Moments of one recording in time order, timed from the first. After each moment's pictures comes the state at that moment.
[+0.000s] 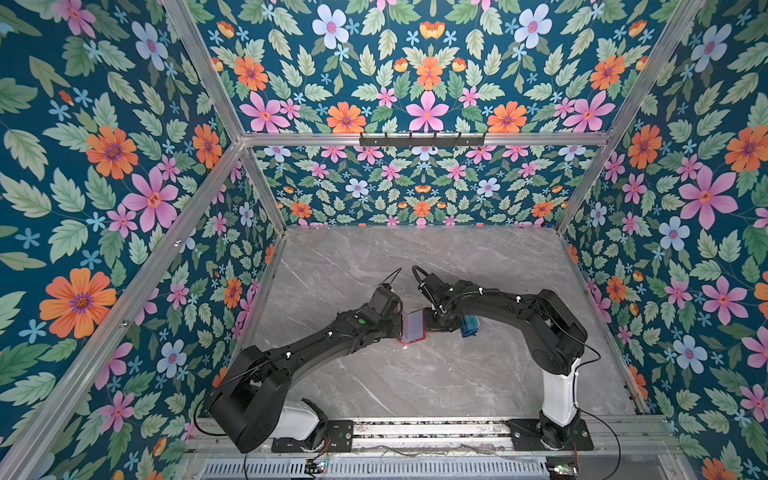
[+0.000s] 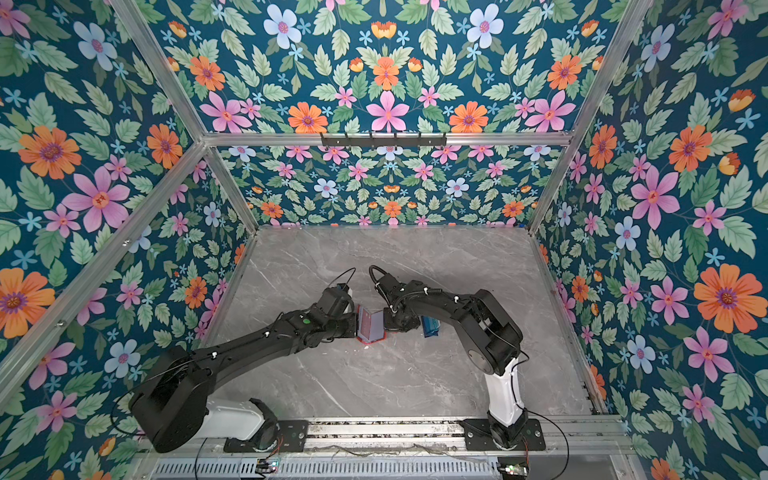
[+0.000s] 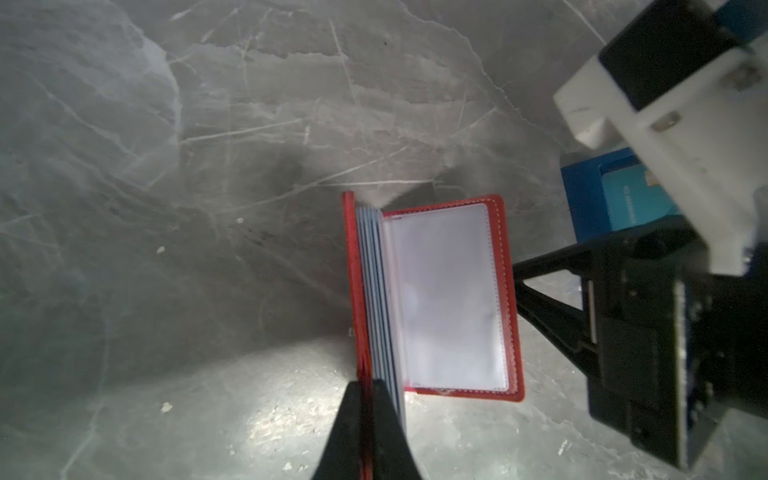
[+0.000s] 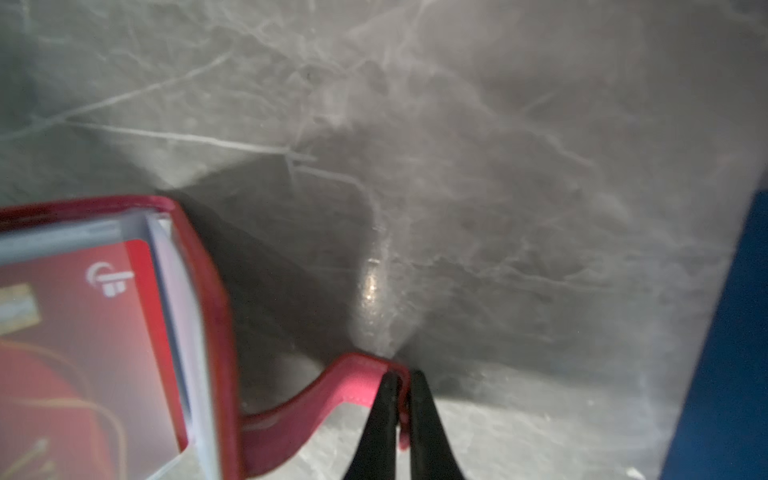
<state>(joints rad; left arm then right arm) -0.74 1.39 0.79 -0.34 -0.04 -0.59 0.74 1.97 1.32 -0.68 -0.06 0.68</state>
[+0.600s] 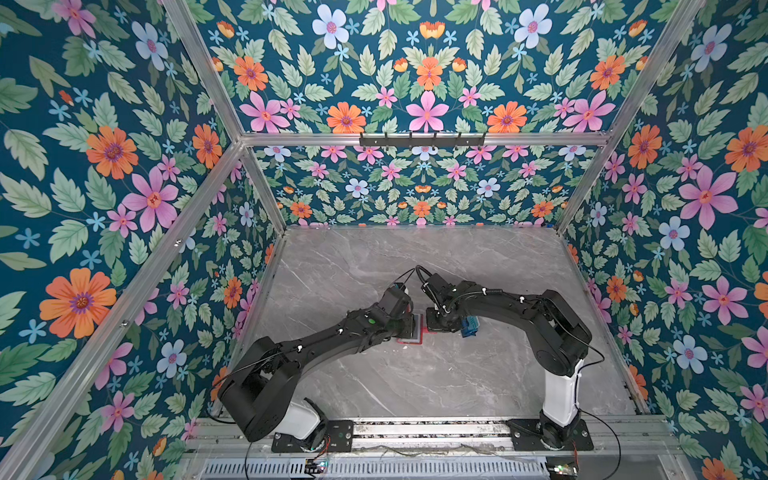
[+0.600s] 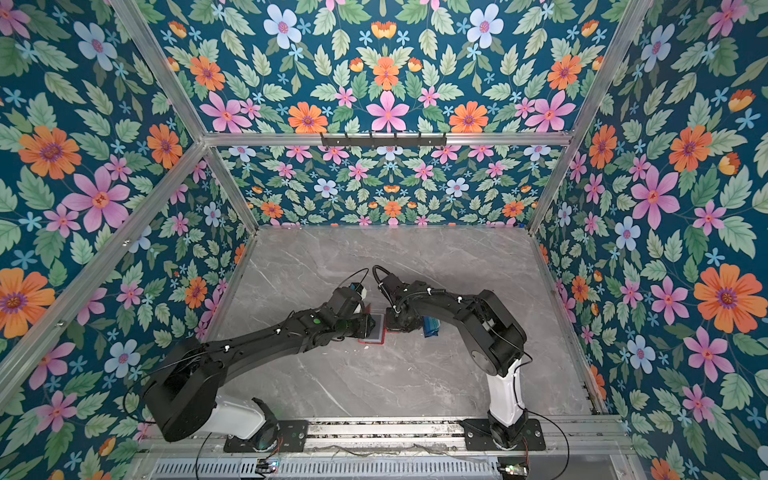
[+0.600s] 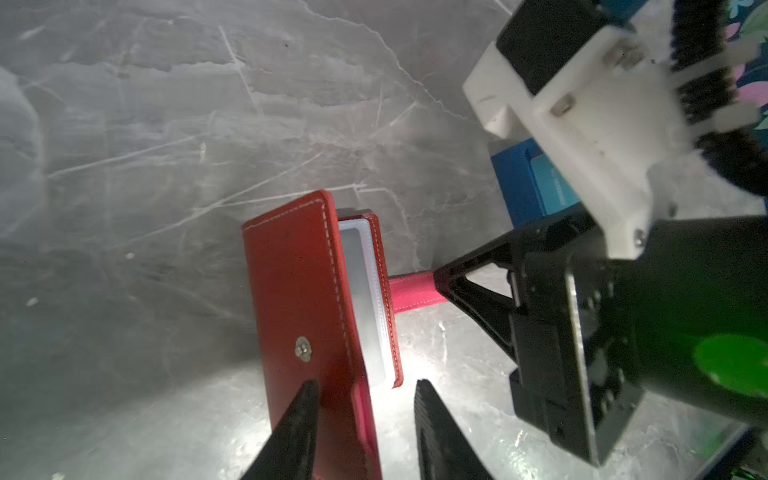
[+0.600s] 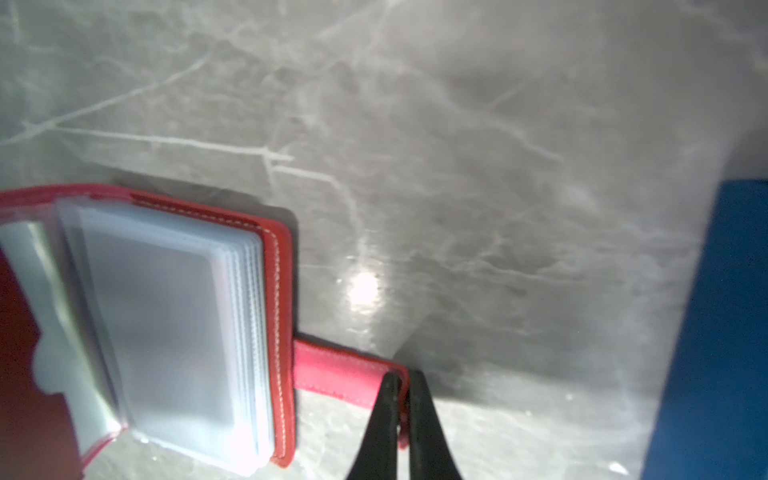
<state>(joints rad) -0.79 1.46 0.82 -0.24 0.02 -0.57 0.71 1.93 1.28 -0.67 -0.05 0.69</state>
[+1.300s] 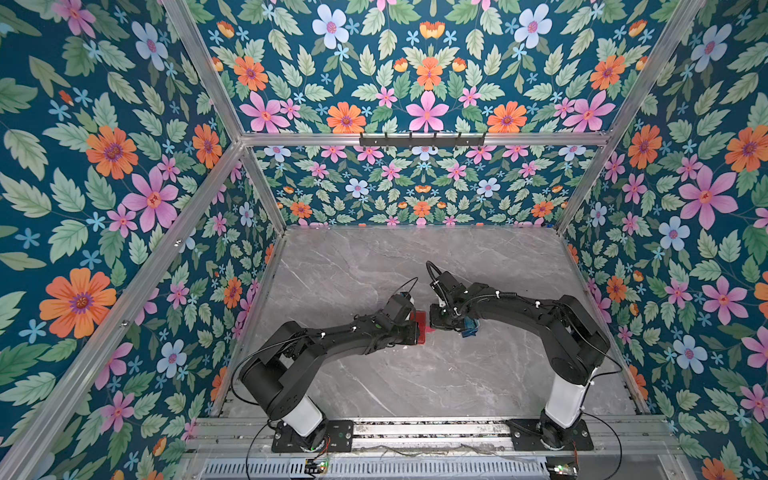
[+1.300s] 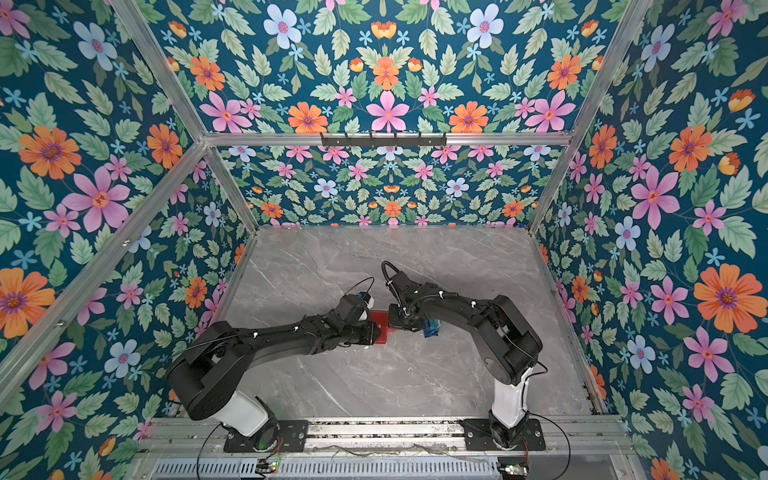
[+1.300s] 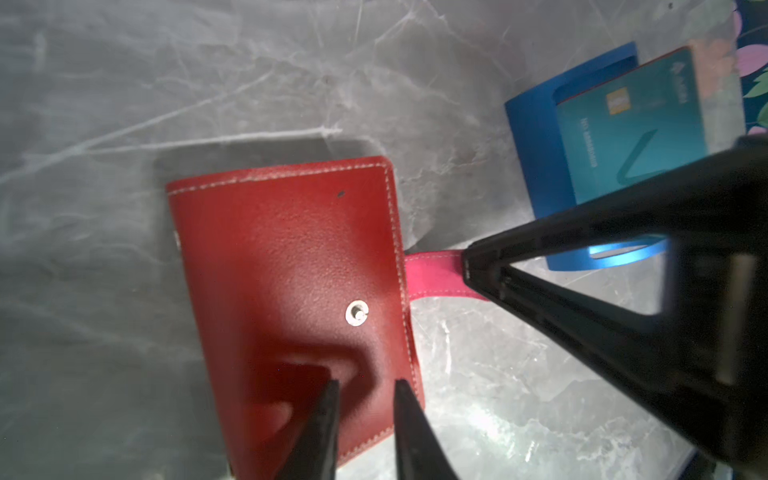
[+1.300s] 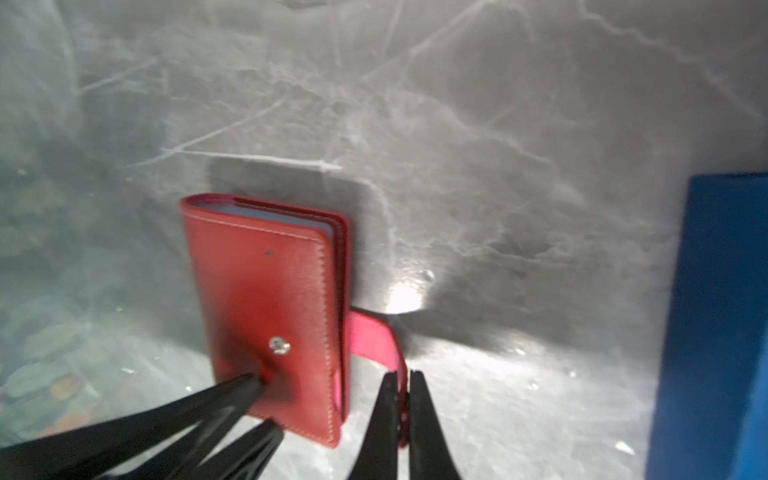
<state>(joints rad) -0.79 1.60 0.75 -0.07 0.13 -0.60 0.69 1.83 1.19 -0.53 -0.15 0.72</state>
